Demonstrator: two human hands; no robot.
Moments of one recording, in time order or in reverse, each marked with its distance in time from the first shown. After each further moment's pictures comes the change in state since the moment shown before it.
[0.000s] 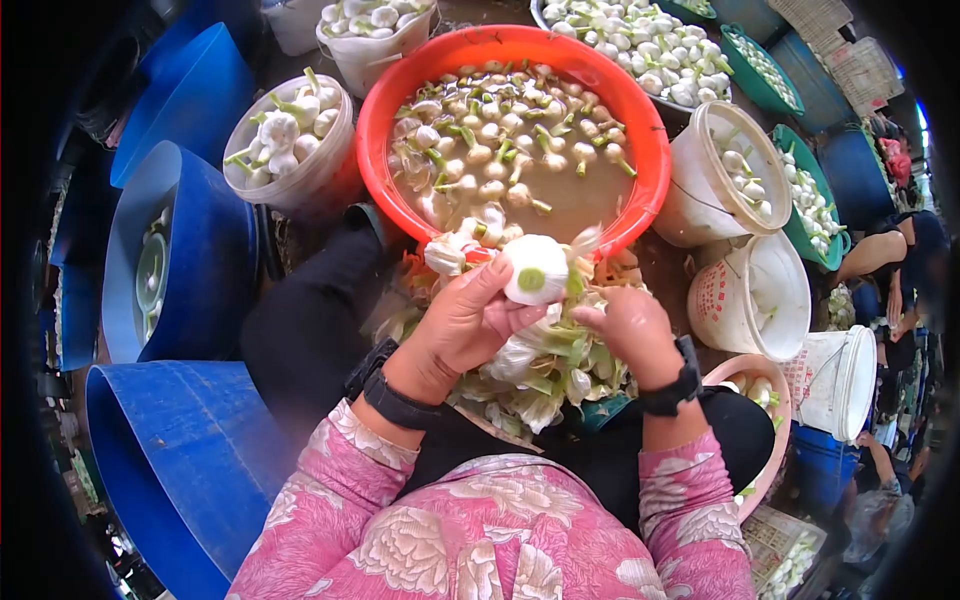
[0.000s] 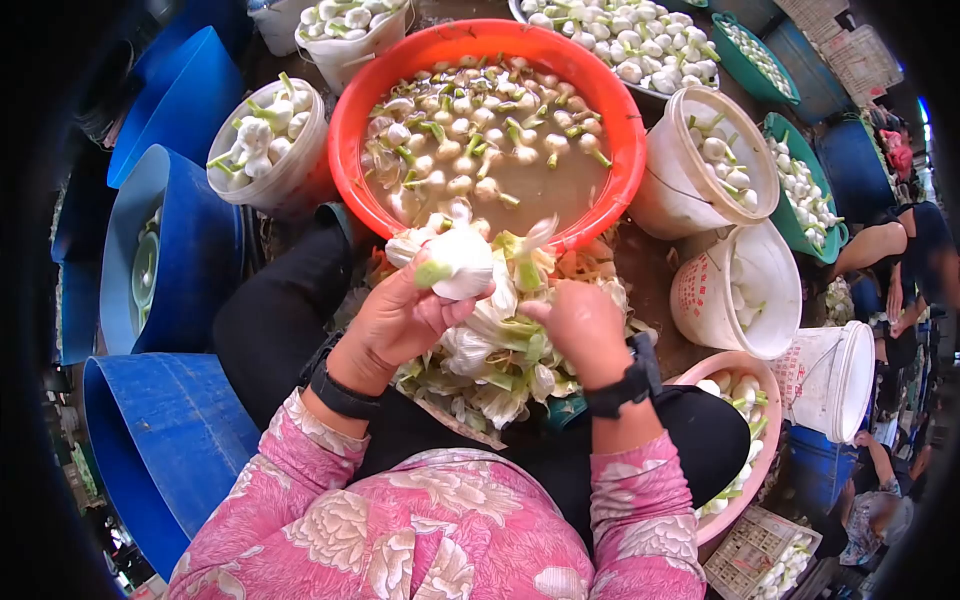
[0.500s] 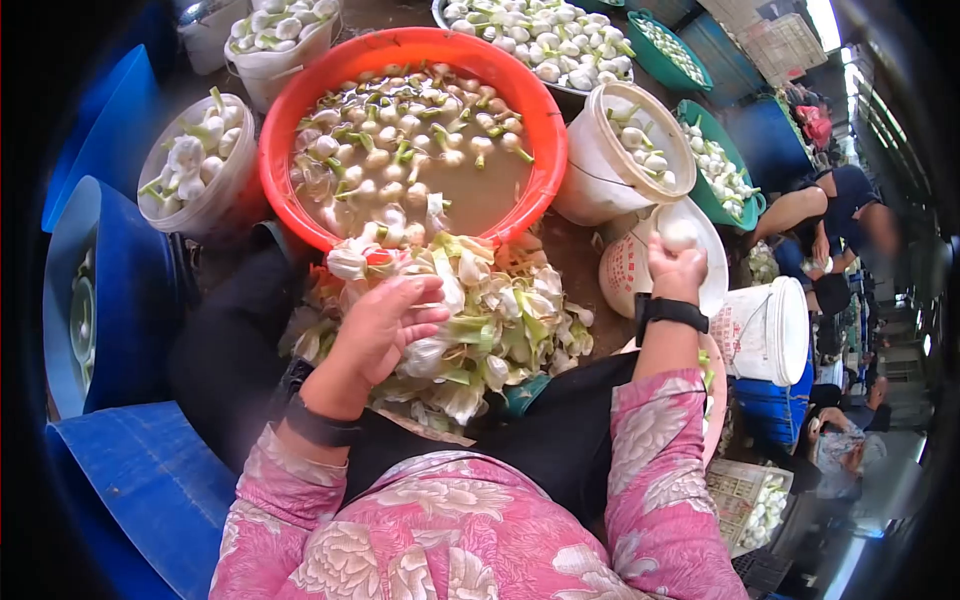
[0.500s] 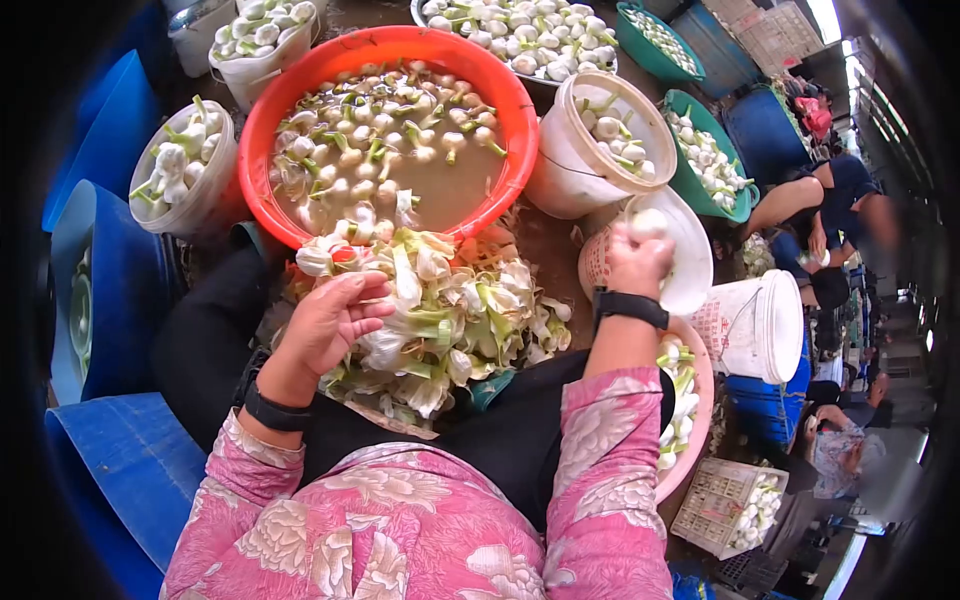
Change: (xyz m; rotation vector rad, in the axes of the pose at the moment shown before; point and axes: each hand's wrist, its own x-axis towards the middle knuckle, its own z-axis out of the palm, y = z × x) left_hand -0.009 -0.008 0.005 0.286 0.292 -0.170; right_hand -0.021 0.160 -0.069 1.161 0.985 0.820
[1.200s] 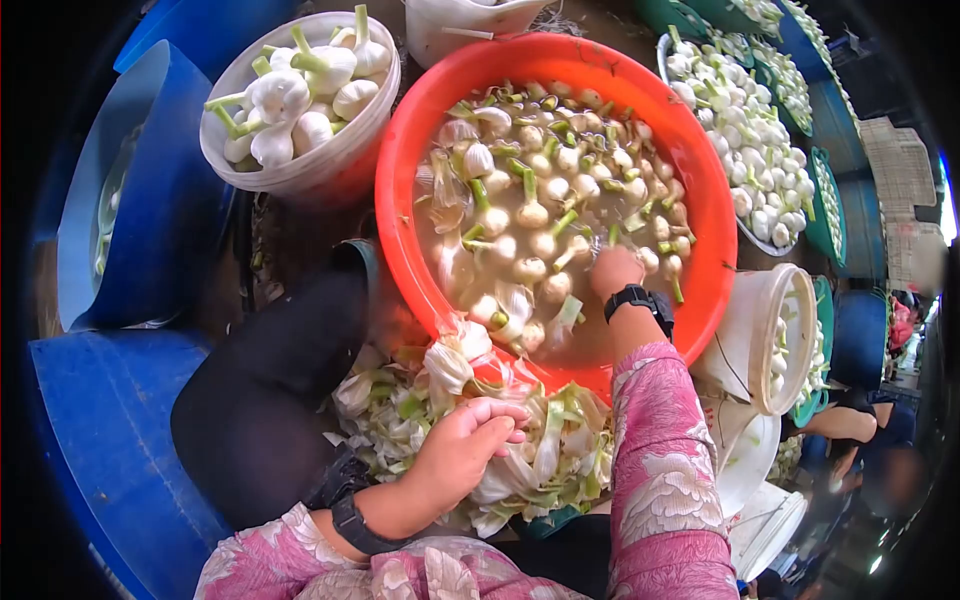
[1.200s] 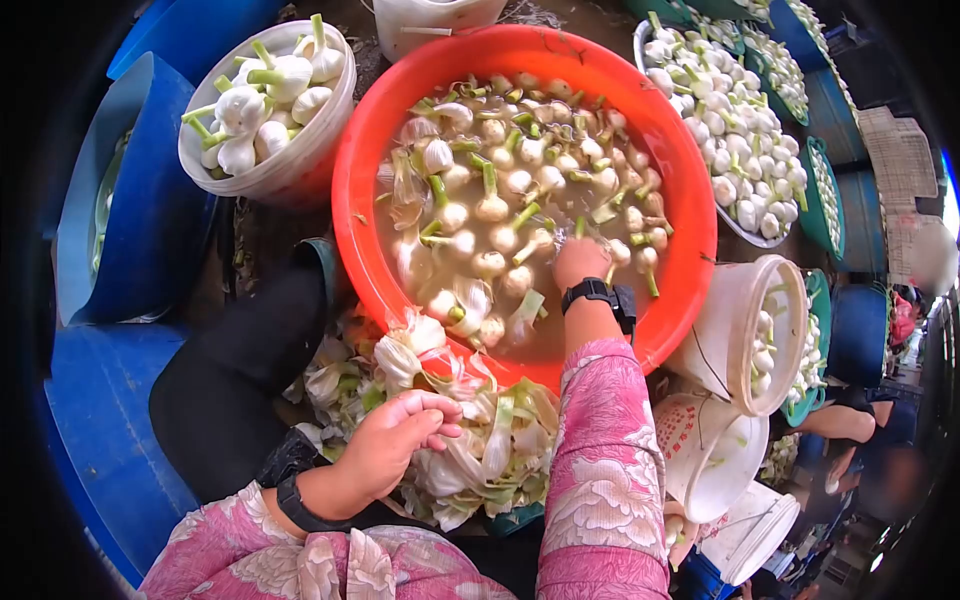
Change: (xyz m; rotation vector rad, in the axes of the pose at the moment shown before) left_hand 0.040 0.019 -0.038 -0.108 0.272 0.023; right_hand 0.019 0.213 0.307 -2.029 -0.990 -0.790
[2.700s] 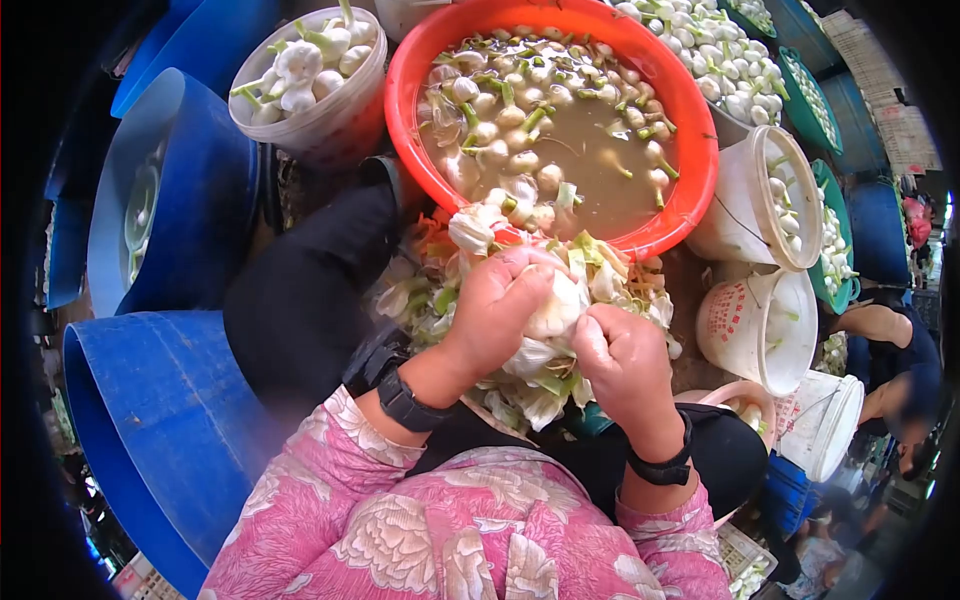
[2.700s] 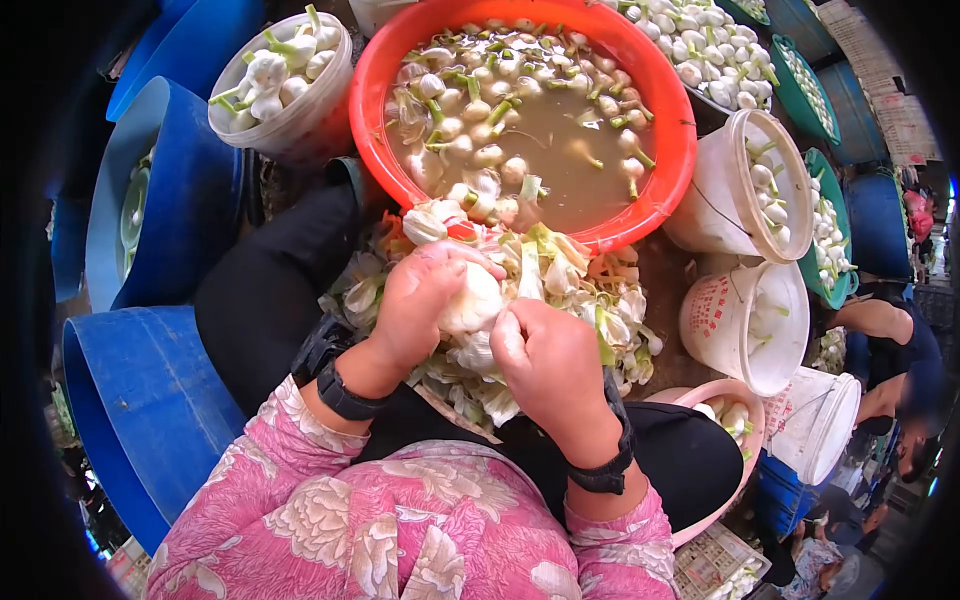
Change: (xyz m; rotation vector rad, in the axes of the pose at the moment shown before) left_hand -0.026 -0.020 0.007 0.305 -0.237 0.552; right_hand -0.347 -0.047 -0.131 1.057 0.223 -0.186
